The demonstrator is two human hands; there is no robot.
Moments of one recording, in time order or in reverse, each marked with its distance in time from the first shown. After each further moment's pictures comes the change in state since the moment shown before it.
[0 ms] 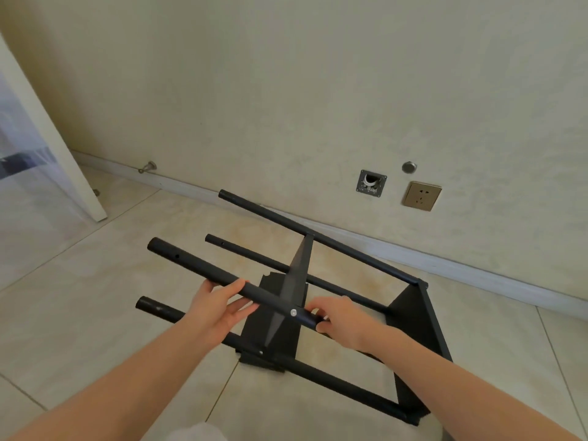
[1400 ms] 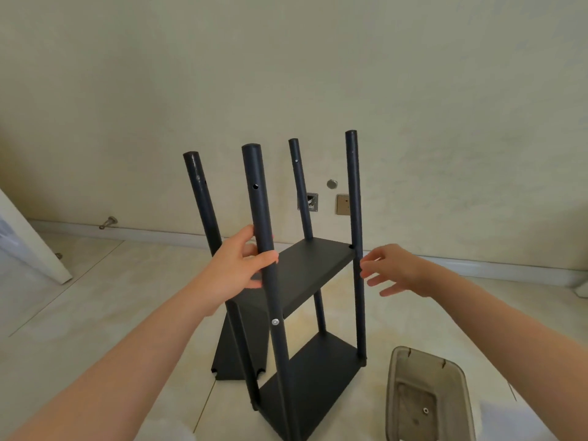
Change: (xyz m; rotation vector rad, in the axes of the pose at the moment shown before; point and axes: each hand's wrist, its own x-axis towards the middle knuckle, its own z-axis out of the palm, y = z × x) left_hand -0.169 0.048 0.158 0.956 -0.448 0.525; right_hand -0.164 0.086 -0.141 0.571 0.344 0.352
